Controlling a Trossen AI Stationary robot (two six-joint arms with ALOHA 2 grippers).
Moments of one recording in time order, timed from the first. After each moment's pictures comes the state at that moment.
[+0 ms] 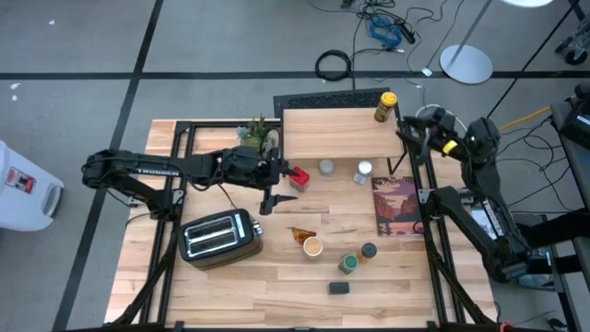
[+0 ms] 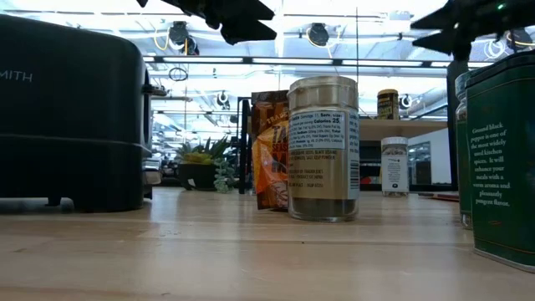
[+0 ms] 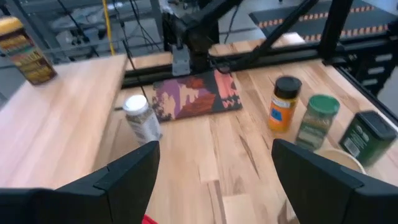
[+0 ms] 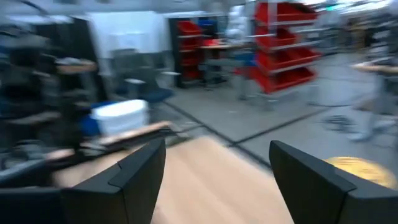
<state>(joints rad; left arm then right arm) 0.07 1.36 1.03 -0.05 0.14 0.19 -1.27 0.40 0.57 -0.13 -0.80 0.14</state>
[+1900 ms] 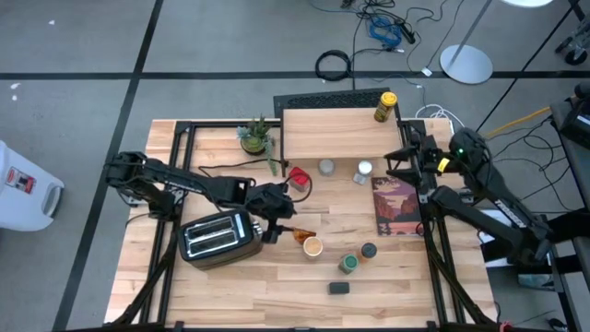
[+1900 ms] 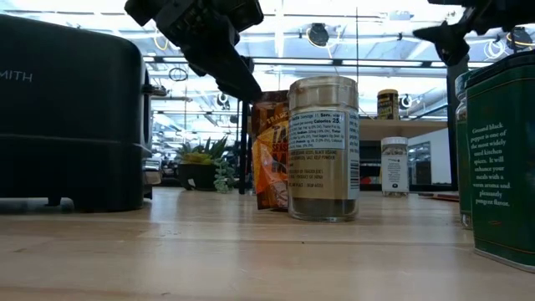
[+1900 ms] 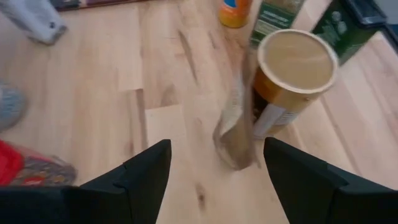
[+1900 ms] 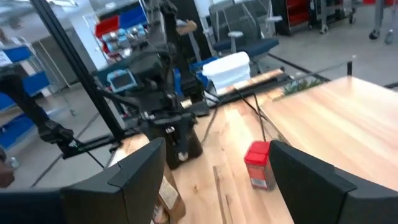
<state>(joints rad) -0.09 1.58 1.03 -0.19 0.11 0.06 -0.80 0.36 0.58 -0.35 -0.77 0.23</state>
